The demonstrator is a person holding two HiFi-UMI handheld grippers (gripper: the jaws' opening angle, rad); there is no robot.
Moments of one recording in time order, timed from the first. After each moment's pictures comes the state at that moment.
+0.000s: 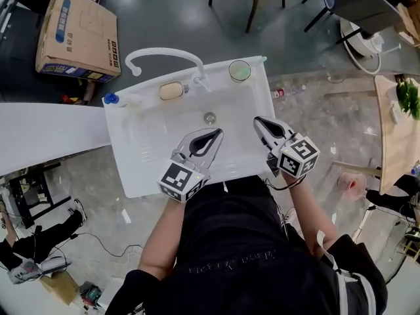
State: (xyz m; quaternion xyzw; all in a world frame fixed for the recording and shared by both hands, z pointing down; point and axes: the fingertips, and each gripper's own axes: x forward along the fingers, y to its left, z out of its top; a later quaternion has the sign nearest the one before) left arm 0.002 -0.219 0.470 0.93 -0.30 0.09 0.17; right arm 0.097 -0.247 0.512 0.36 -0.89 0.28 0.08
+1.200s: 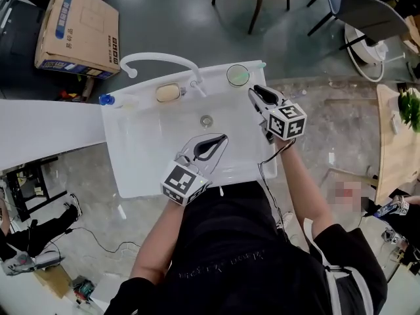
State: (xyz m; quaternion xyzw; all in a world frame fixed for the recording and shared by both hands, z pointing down) left arm 0.031 -0.221 0.484 0.93 -0.29 0.11 0.19; right arm 0.116 -0.365 0.580 0.40 -0.87 0.25 0.14
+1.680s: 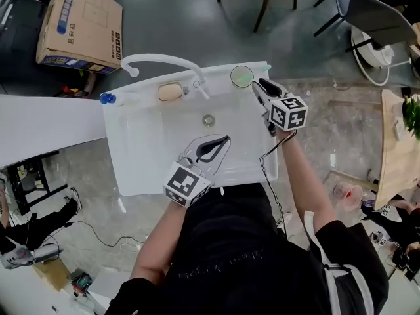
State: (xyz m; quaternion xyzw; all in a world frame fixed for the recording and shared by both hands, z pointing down) left arm 0.035 -0.227 0.490 0.93 -0.30 0.12 0.19; right arm 0.123 -0.401 0.603 0.40 -0.86 0.26 0.15
